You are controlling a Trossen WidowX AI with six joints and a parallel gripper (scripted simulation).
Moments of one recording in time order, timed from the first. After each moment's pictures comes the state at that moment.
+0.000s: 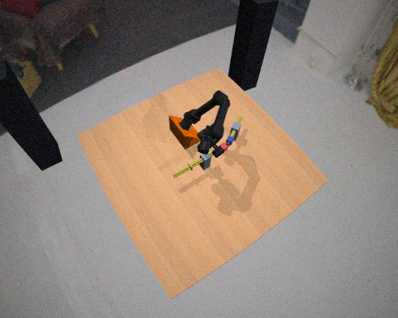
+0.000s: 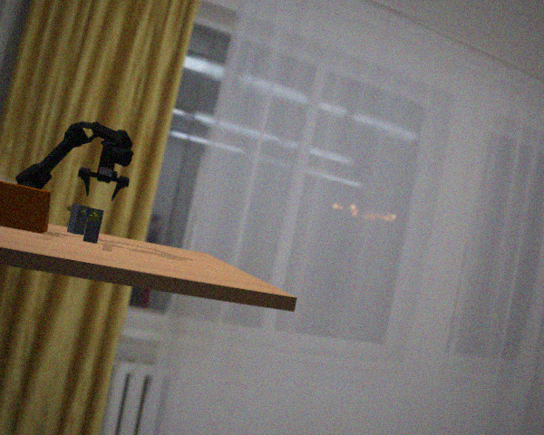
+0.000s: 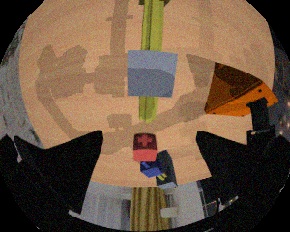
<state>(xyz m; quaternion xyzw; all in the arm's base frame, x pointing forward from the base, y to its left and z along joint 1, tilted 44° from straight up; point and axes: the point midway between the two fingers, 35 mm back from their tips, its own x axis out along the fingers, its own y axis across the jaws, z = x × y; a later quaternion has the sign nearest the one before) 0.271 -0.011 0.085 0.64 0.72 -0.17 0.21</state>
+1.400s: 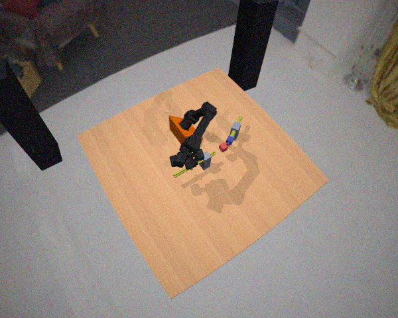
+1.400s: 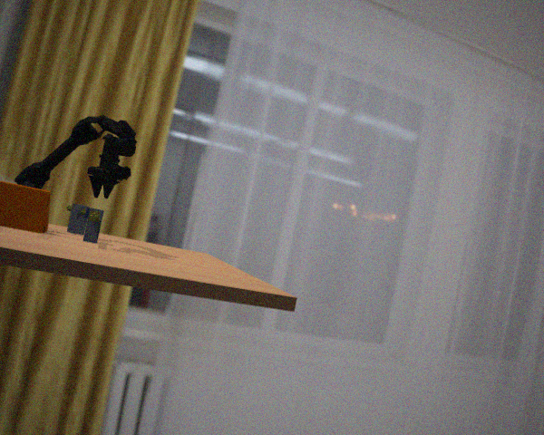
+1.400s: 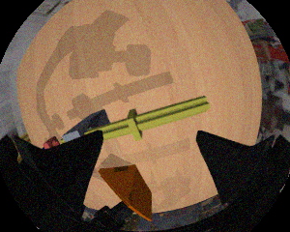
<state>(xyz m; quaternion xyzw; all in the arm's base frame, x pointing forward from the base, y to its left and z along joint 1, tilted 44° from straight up) 0.300 -0.139 -0.035 0.34 0.70 0.21 0.59</state>
